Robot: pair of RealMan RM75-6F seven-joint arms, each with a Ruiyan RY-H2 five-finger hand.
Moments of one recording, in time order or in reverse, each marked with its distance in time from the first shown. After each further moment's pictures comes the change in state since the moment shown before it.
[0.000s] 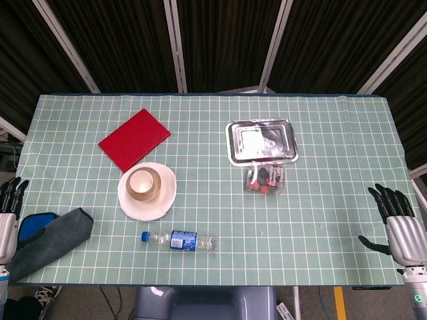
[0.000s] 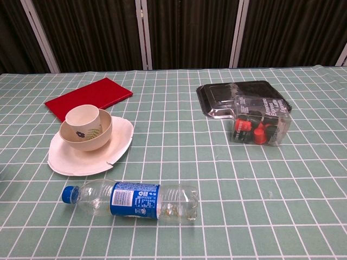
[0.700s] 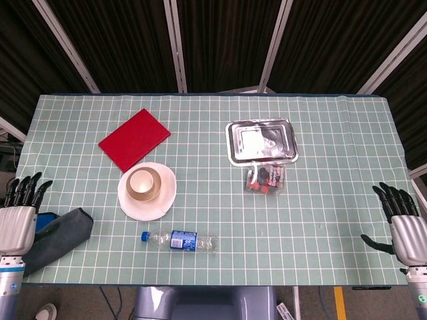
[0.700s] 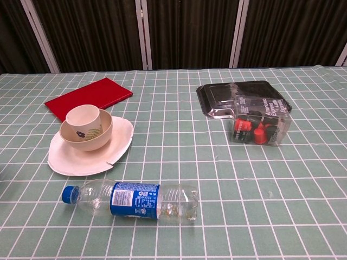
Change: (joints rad) left arm -0.069 -0.056 -0.019 0.027 0.002 -0.078 0.036; right arm -0.005 0.015 0.007 -0.010 0.007 0.007 0.032
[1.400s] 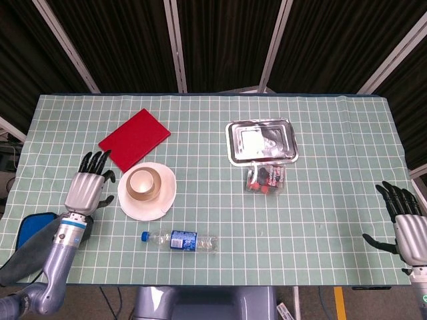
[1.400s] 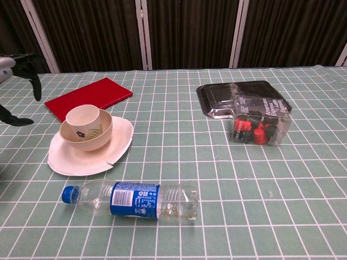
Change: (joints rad) left arm -0.306 -0.229 -0.125 0.135 -0.176 -0.322 0.194; right arm -0.001 0.018 0.004 0.003 -0.001 0.002 0.058
